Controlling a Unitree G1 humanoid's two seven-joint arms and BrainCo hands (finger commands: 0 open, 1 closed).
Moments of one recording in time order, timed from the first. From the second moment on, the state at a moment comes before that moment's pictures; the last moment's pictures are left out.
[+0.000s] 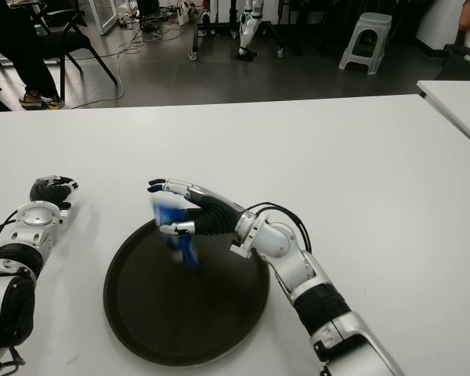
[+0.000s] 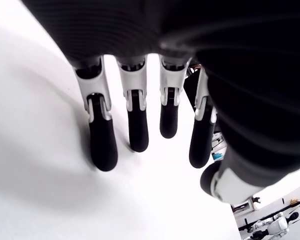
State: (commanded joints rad) left arm -0.75 0.32 0.14 1.33 0.12 -0.04 0.21; right arm -0.43 -0.11 0.38 0.45 -0.22 -0.58 0.39
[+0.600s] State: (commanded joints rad) left arm -0.75 0.32 0.13 1.33 0.13 -0.03 0.22; right arm -0.44 -0.10 0.37 0.50 -0.22 -0.61 0.36
